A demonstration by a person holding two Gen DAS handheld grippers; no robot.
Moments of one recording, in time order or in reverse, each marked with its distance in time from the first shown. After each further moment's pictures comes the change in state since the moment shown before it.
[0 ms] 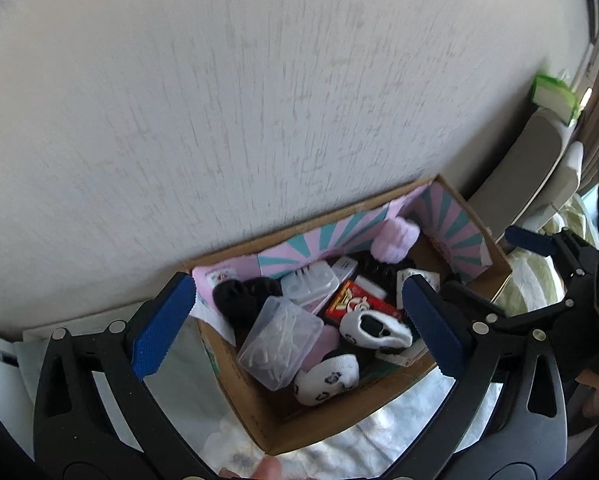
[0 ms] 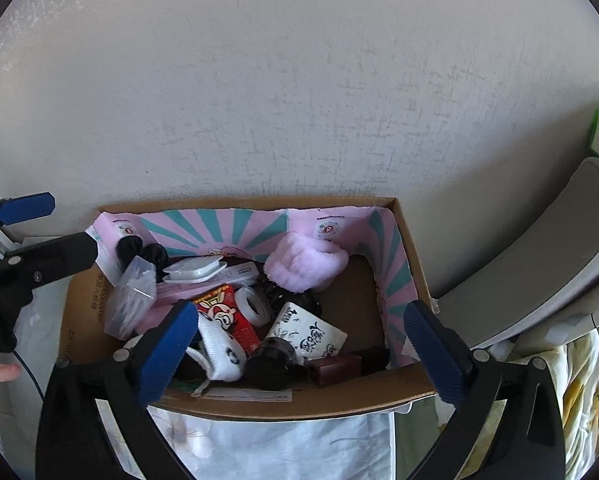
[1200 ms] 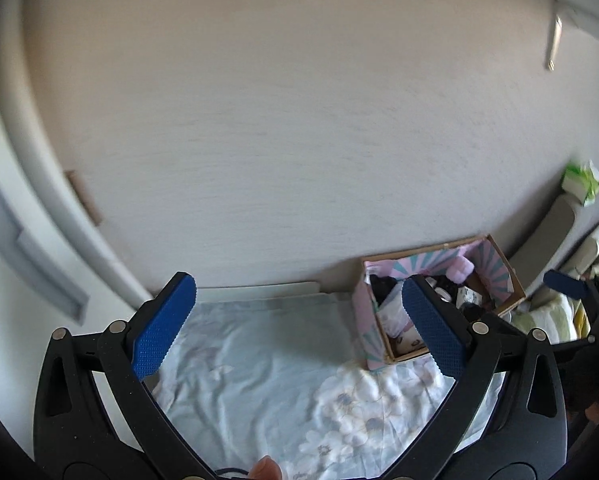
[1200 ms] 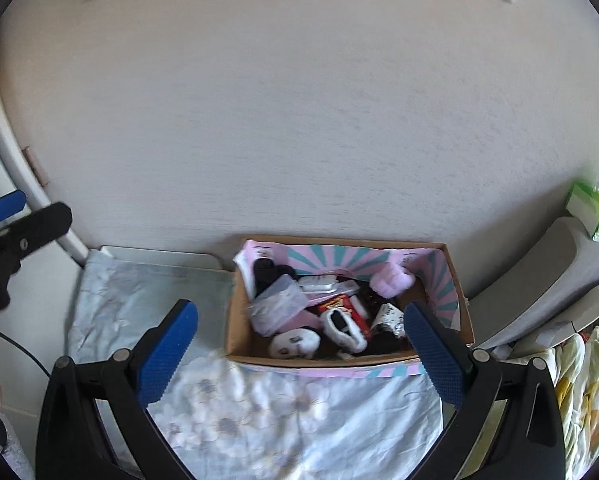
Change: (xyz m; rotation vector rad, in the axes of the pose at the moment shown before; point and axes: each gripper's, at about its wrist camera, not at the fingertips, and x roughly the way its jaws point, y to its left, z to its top) left arm -0.211 0.109 -0.043 -0.202 -0.172 0.260; right arm -0.141 0.140 0.009 -0.068 -0.076 0.024
